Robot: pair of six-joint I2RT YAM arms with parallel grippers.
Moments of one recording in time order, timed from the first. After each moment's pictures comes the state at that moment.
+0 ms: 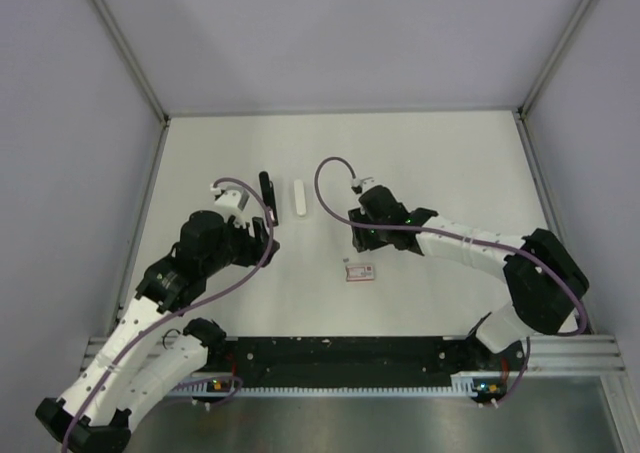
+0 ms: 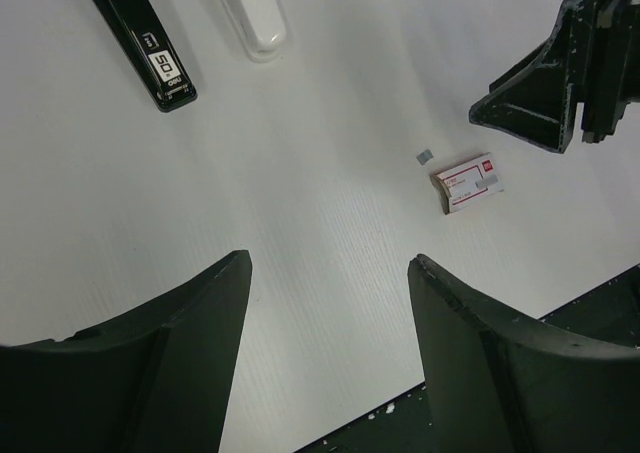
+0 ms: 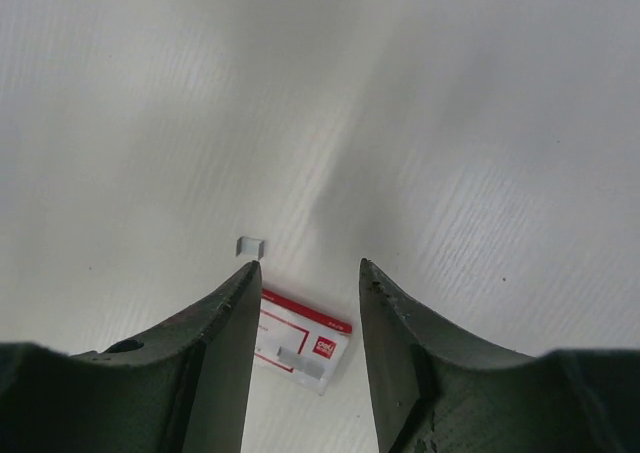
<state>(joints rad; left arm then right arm) -0.49 0.66 0.76 -0.63 0.06 -0.35 0.77 1.51 0.92 -0.28 0.09 0.37</state>
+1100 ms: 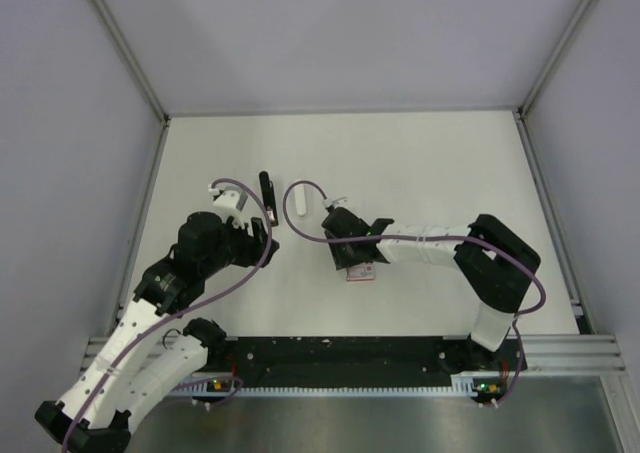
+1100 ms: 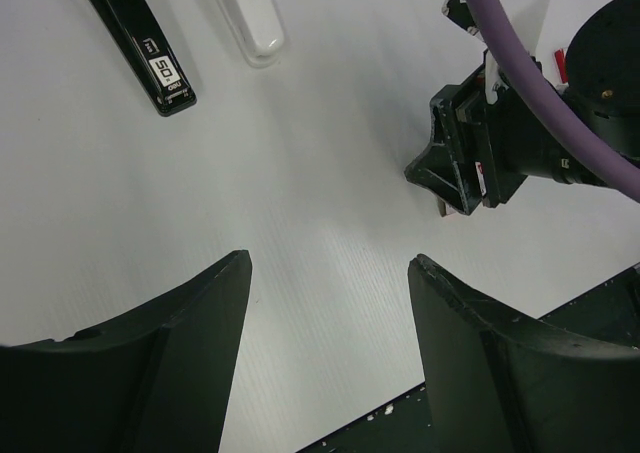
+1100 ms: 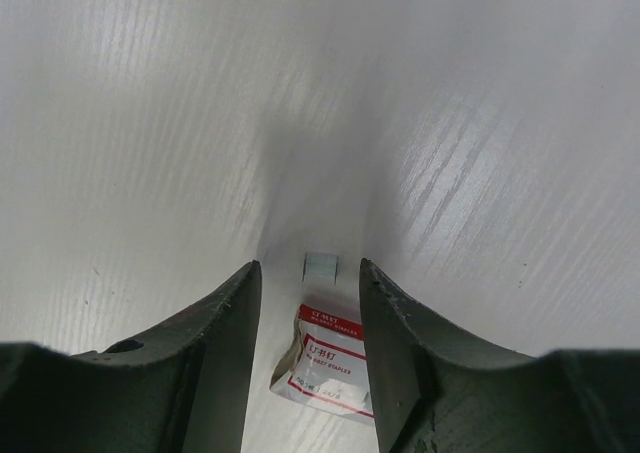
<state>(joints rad) -0.49 0.65 0.76 -0.63 0.06 -0.34 0.96 1.76 1.04 -0.33 0.23 0.52</state>
